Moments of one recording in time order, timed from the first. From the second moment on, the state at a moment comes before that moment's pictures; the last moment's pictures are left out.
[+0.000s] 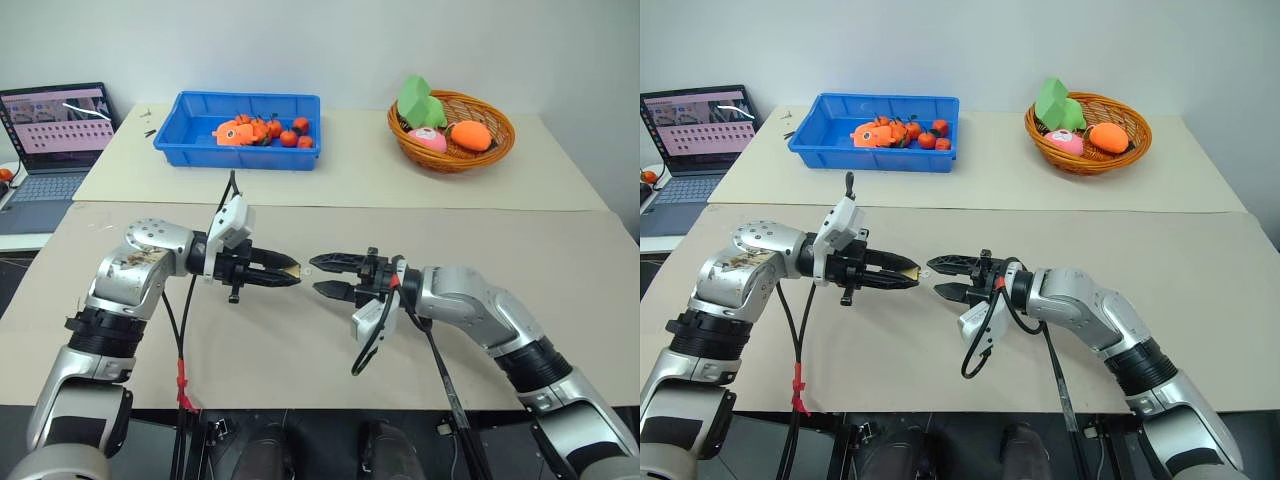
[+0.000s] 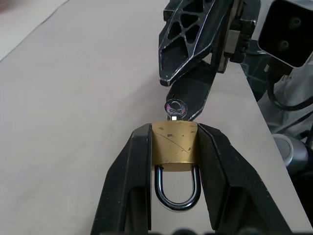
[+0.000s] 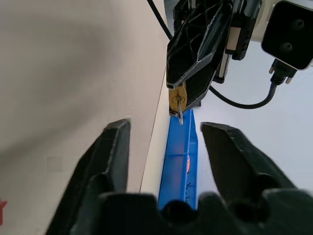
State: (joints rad) left arm -0.68 0.69 -0.14 0.09 -0.43 0.48 -1.42; right arm -0.58 -0.61 0.39 -0.02 -0.56 -0.71 0.48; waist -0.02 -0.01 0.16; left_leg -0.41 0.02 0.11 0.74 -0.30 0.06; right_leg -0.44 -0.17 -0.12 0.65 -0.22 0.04
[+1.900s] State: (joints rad) left arm -0.68 0.68 -0.15 0.10 -0.42 0.50 -1.41; right arm -0.58 -0.58 0.38 -0.05 -0.68 -0.72 0.43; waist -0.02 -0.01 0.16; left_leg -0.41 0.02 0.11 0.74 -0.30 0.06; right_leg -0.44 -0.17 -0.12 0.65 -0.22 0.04
